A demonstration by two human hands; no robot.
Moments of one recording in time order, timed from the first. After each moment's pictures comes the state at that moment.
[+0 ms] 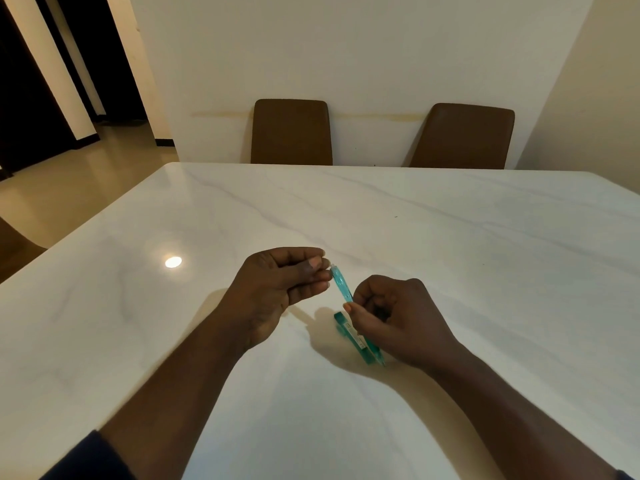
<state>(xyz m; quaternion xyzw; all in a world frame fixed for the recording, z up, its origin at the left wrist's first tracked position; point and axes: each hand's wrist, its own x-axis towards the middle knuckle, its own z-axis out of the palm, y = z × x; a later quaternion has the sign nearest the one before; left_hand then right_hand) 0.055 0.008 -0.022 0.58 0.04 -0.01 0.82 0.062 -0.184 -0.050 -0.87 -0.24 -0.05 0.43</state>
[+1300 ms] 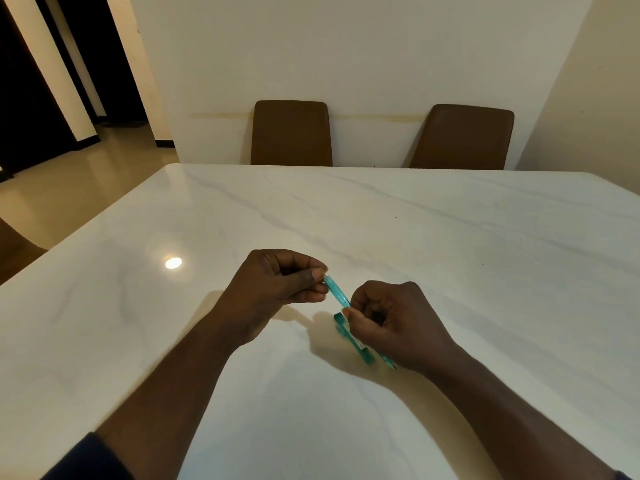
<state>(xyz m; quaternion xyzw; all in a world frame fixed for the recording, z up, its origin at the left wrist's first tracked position) 0.053 0.016 -0.022 0.69 -0.02 0.01 0.72 0.059 -0.183 -0.051 -0.87 -0.26 -0.04 0.42</state>
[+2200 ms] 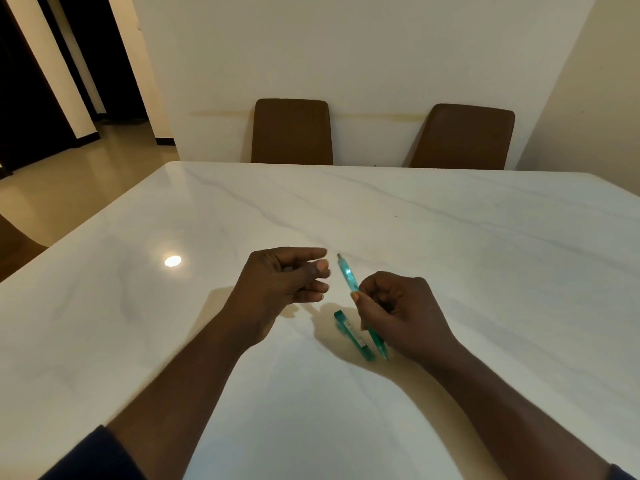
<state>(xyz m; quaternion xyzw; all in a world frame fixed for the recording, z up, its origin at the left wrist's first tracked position) 0.055 0.010 -0.028 0.71 0.02 0.04 0.71 0.061 -0.182 -0.049 -0.86 -0.20 -0.08 0.46</state>
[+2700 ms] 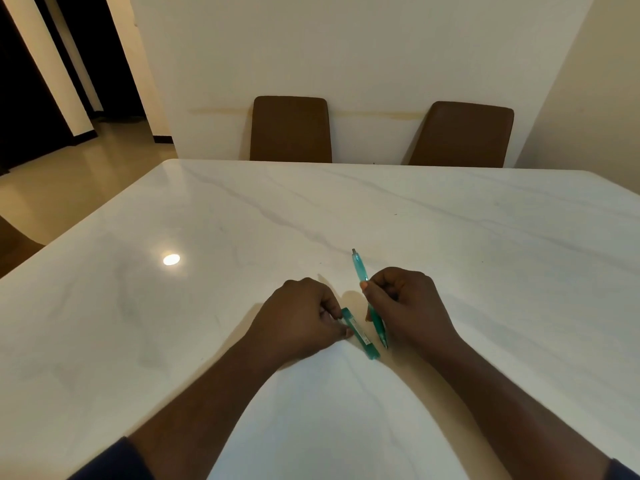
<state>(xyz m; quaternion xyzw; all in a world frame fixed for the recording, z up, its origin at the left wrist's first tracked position) 0.048 -0.013 -0.050 0.95 -0.03 -0.01 0.30 0.073 -0.182 -0.056 -0.89 -0.10 -0.07 0.44</state>
